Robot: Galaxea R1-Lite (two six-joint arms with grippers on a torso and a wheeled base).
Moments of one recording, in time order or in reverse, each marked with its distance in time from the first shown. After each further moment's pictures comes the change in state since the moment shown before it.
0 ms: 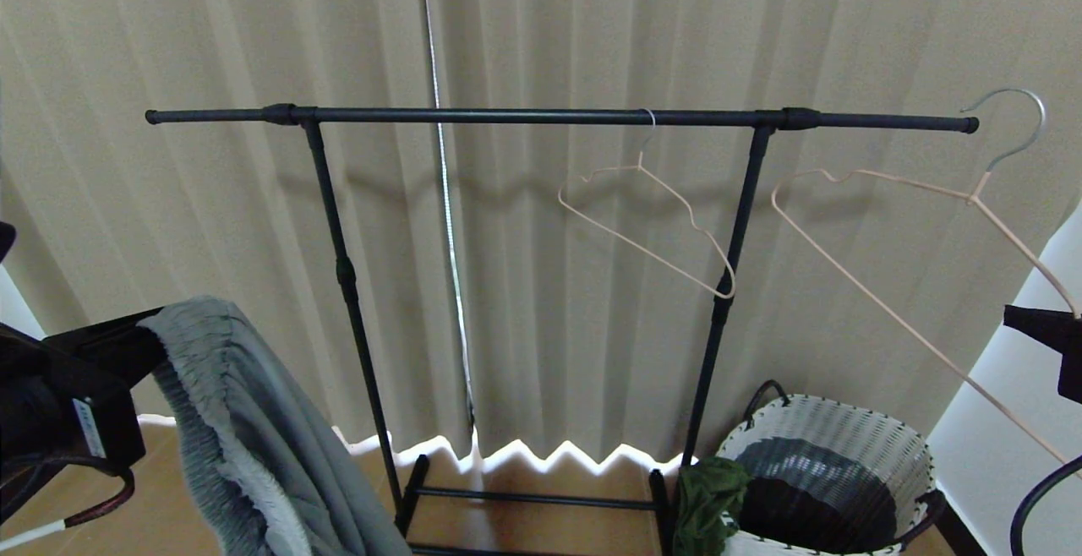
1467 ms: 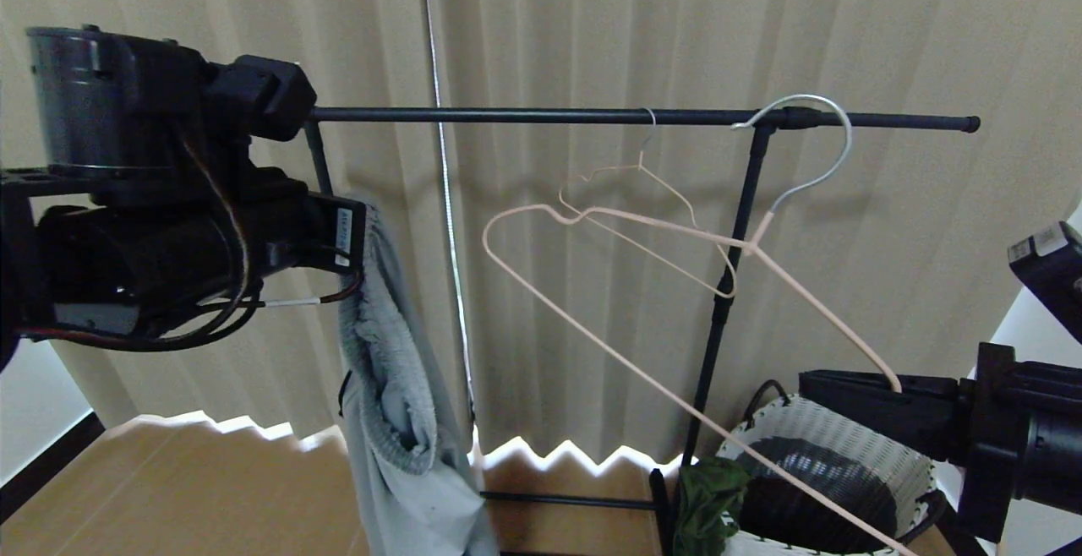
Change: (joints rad) left arm -0.101 0.538 -0.511 0.074 0.206 -0.093; right arm 0.633 0.038 0.083 -0.161 0.163 0.147
